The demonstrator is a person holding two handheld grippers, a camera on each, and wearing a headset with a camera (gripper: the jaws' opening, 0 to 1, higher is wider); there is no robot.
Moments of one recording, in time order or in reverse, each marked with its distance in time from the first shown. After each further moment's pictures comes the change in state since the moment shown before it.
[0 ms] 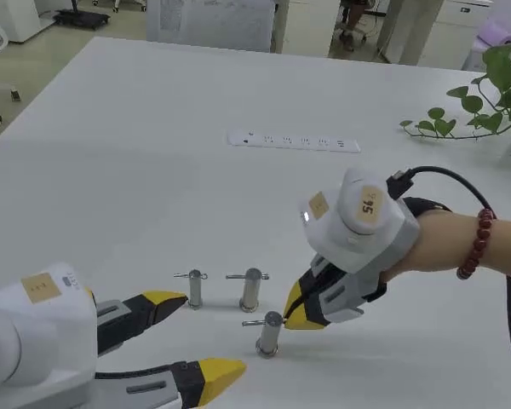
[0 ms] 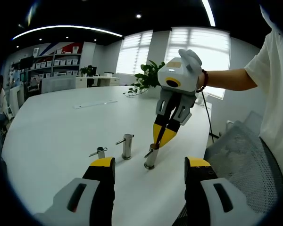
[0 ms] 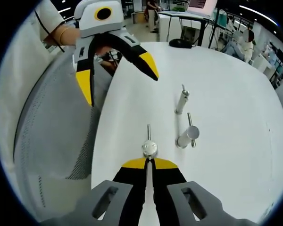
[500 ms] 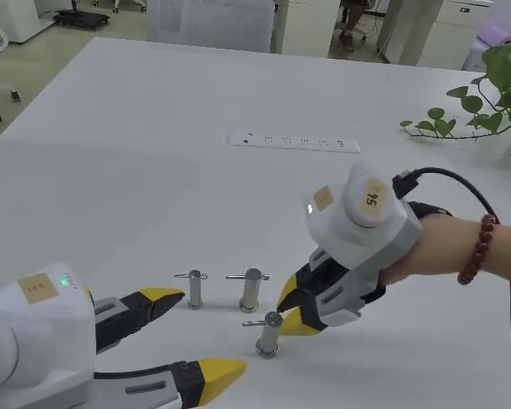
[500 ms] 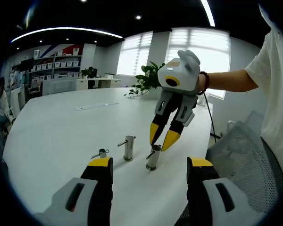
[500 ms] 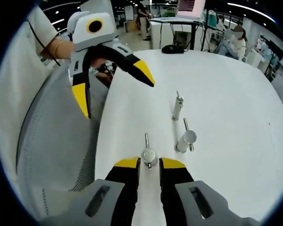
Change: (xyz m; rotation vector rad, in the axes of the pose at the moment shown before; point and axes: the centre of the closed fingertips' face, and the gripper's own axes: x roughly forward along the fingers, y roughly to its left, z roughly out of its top) left arm -0.001 0.002 0.003 0.014 -0.011 0.013; right arm -0.001 -0.001 0.013 0.091 -0.095 -0.009
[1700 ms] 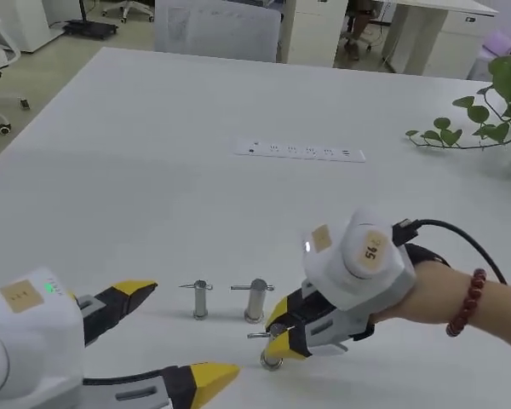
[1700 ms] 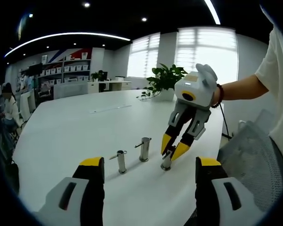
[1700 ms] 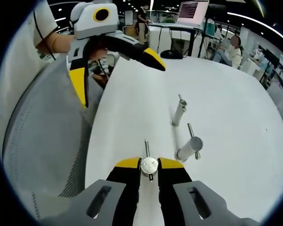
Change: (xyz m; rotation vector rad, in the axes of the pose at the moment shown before) left arm -0.012 0.024 0.004 0.018 -0.014 0.116; right arm 0.023 0.000 0.002 -0.043 -0.058 -0.075
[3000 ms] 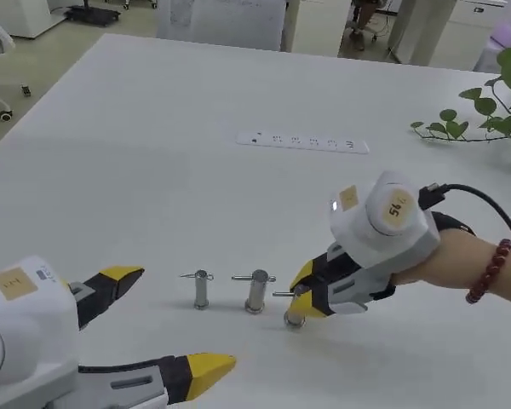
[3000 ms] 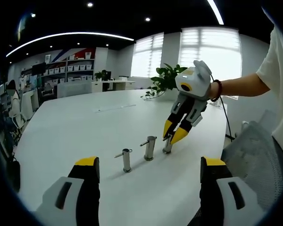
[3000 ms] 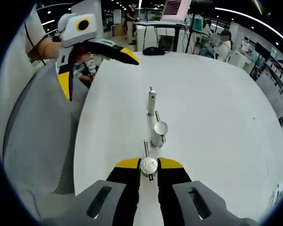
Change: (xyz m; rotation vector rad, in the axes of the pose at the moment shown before) left arm 0.000 0.007 -0.002 -0.010 -0.001 0.032; right arm -0.024 -0.042 -0.018 0.056 0.030 -0.081
